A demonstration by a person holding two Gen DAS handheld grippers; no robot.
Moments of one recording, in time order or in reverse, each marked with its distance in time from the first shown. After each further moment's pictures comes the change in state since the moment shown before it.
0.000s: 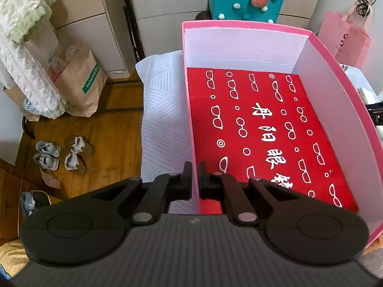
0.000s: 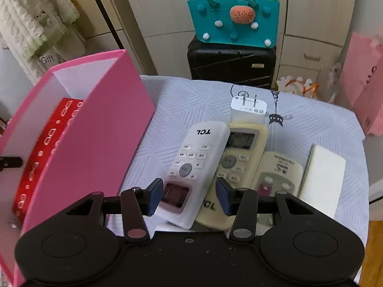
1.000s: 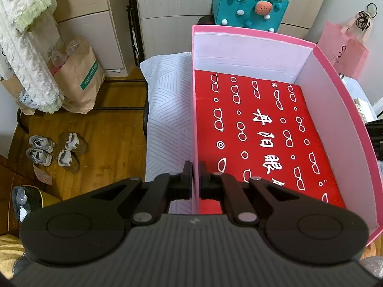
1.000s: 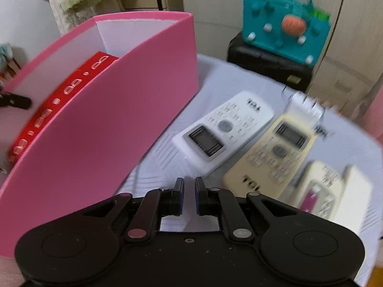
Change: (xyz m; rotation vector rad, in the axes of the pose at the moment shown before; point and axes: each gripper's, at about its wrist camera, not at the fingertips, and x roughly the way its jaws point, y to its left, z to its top) left arm -0.007 0.017 -0.005 -0.051 -0.026 -0.041; right arm 0.007 0.037 -0.012 -0.193 0.007 0.038
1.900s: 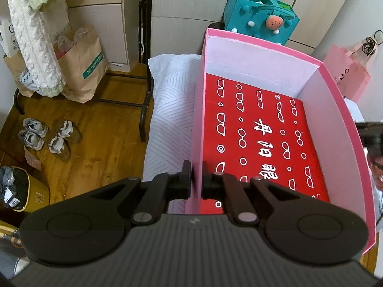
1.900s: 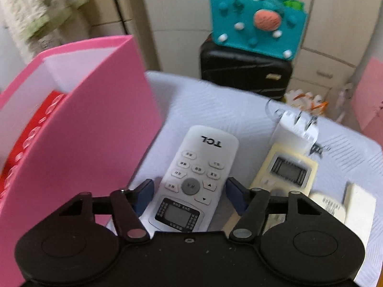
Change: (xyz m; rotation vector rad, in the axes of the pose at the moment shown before) left arm -0.001 0.013 -0.008 -0.126 -0.028 -0.032; right arm 0.032 -0.007 0.035 0.094 0.025 -0.033
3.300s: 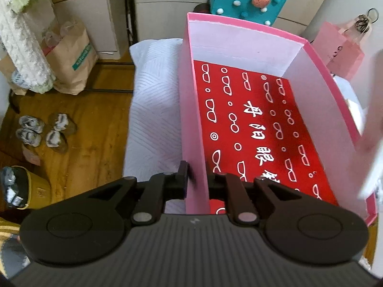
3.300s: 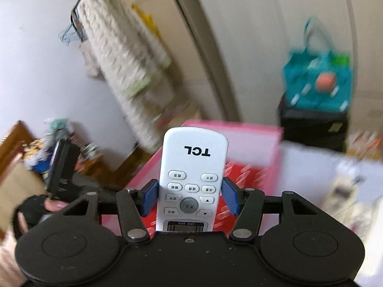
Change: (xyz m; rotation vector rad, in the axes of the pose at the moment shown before) left arm -0.002 -0.026 0.001 0.055 0.101 -0.026; right arm -0.132 0.078 0.000 0.007 -0.217 0.400
